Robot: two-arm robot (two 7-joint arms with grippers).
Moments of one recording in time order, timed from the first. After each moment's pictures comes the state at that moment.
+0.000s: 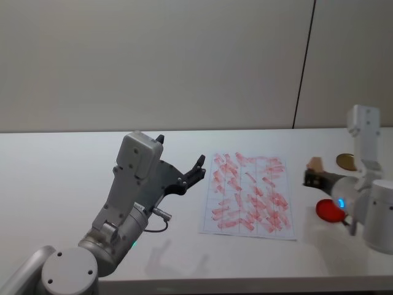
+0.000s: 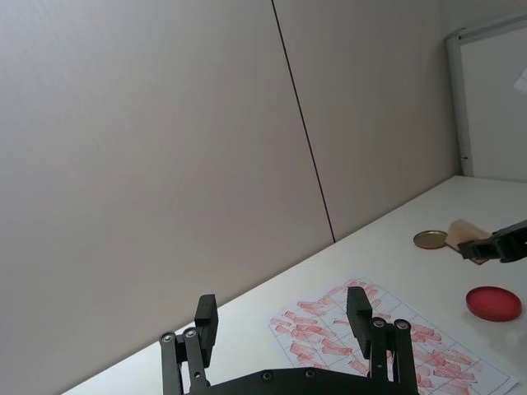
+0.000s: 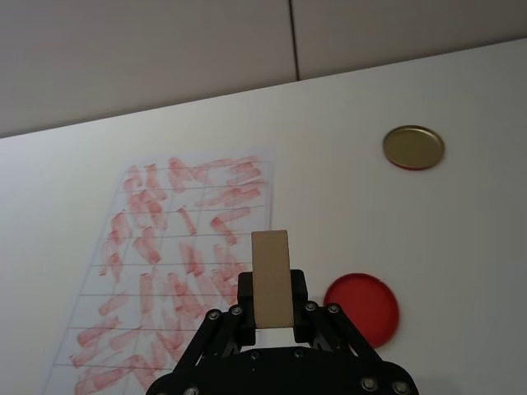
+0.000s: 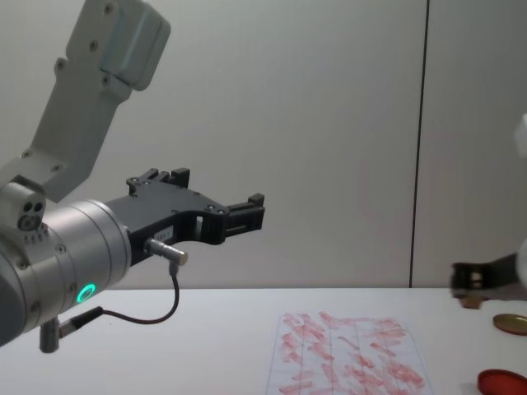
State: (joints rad) left arm -0.24 0.38 0.45 -1.63 -0.20 0.01 -0.01; right arm 0.43 0.05 -0.15 -1.31 0.36 0.63 -0.18
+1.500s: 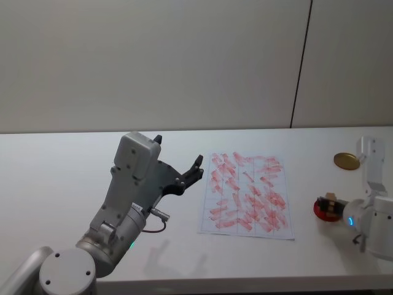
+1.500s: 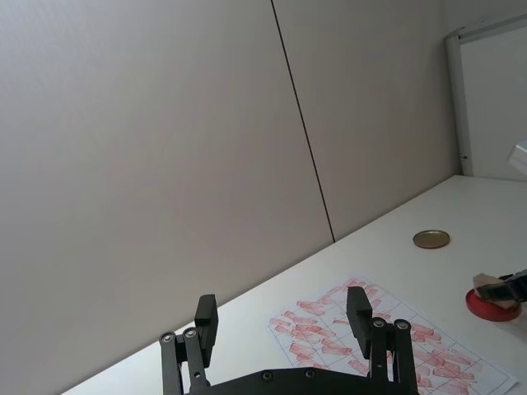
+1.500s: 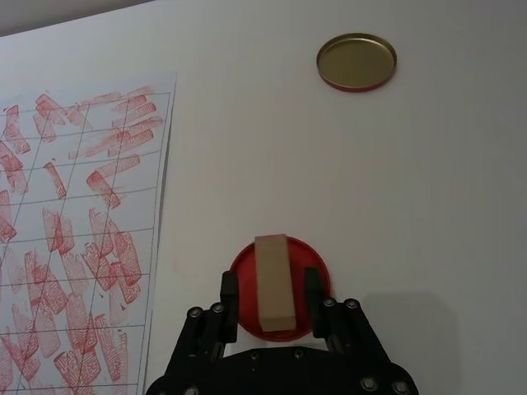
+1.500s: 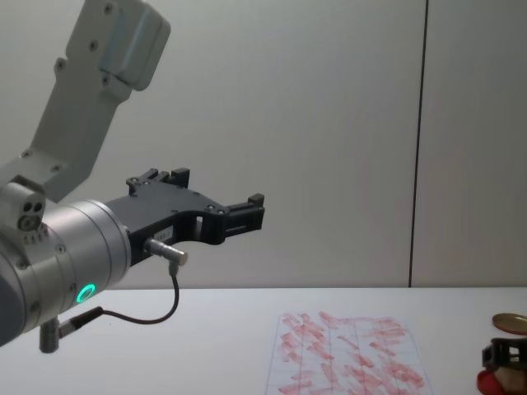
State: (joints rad) left arm -0.24 0.38 0.45 -1.63 -0.20 0.01 -0.01; right arm 0.55 0.07 -0.10 -0.93 0.33 0.54 -0.14
